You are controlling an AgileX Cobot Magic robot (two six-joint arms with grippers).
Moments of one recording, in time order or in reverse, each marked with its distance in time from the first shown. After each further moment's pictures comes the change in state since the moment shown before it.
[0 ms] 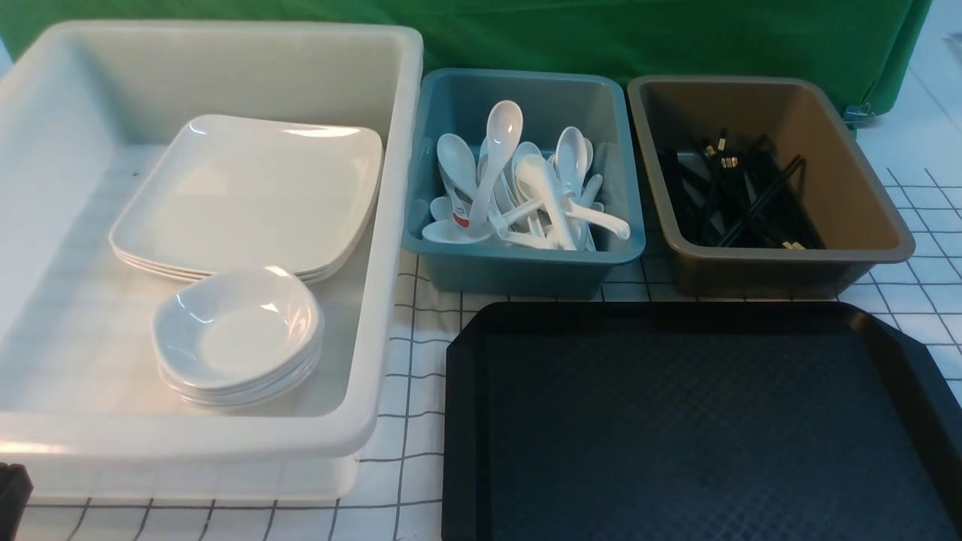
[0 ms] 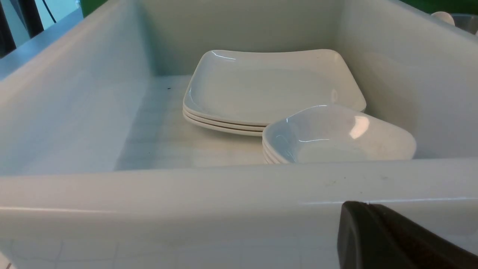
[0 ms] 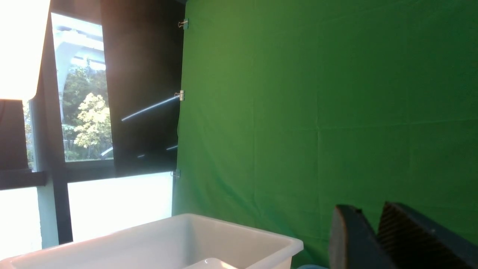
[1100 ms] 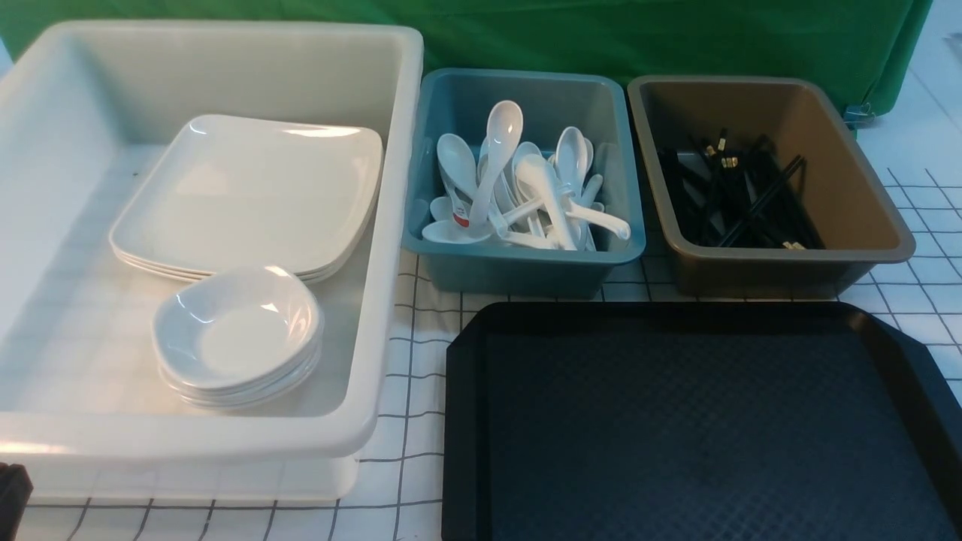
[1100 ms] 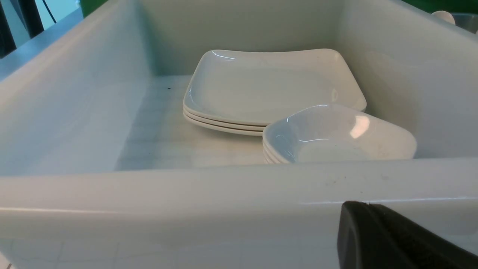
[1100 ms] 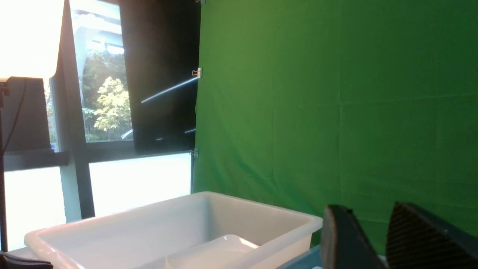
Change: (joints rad) right arm 0.000 0.000 0.054 0.350 -0.007 -0.328; left arm 0.000 0.000 0.000 0.000 0.000 0.002
